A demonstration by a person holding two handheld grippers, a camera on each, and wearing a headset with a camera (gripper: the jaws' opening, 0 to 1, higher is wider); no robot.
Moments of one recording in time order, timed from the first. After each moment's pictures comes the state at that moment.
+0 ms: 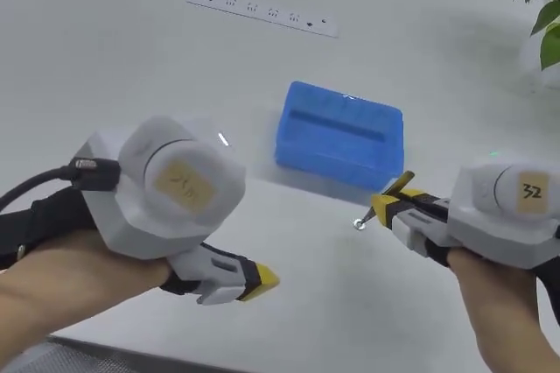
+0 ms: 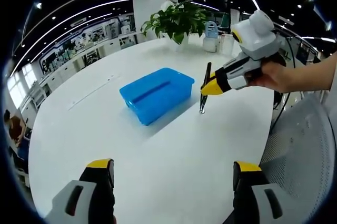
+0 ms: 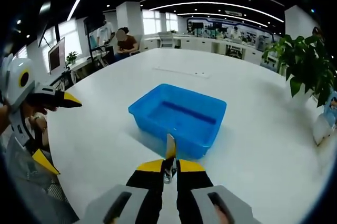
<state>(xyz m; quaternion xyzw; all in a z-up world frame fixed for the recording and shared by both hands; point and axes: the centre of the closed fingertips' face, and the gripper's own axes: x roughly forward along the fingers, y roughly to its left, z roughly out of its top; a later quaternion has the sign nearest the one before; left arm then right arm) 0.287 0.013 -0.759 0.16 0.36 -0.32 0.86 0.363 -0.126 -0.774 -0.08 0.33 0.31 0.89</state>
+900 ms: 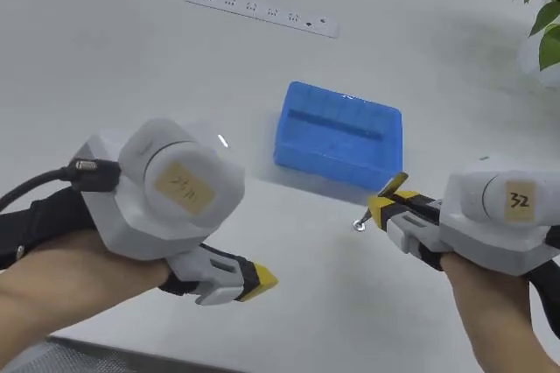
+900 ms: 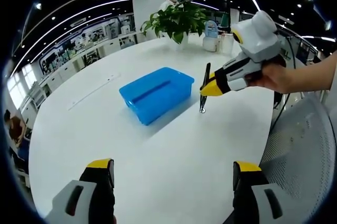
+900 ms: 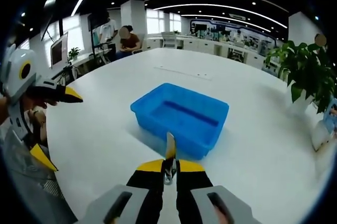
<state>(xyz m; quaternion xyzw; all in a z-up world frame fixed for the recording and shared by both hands) 0.287 0.013 -0.760 0.16 0.36 -0.32 0.86 0.363 -0.123 -0.776 -0.10 0.33 0.31 0.89</state>
